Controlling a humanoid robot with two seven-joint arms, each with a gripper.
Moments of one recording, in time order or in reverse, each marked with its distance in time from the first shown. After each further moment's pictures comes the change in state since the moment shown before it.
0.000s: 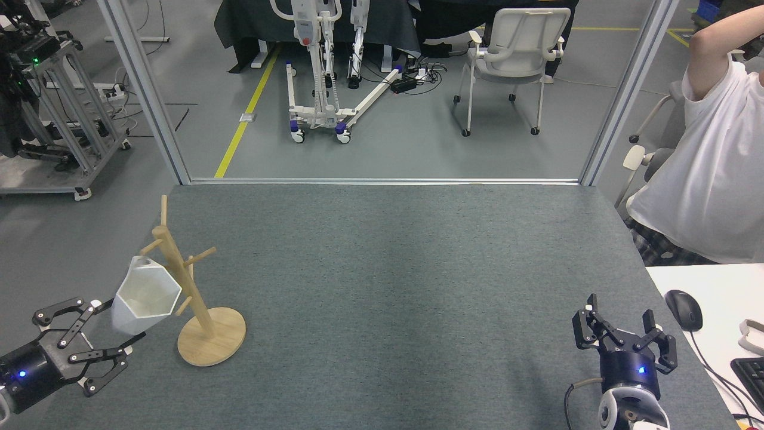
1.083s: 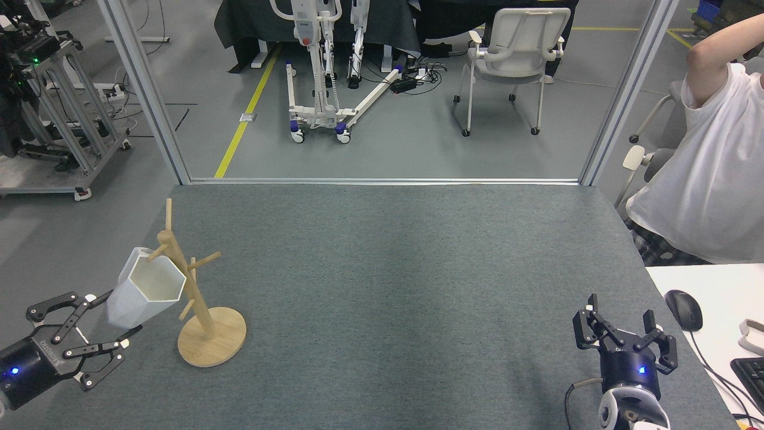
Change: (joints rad) left arm -0.006 0.003 0.008 -0.003 0.024 0.005 0.017; right arm 0.001 0.000 -0.002 0.000 -0.001 0.001 0.002
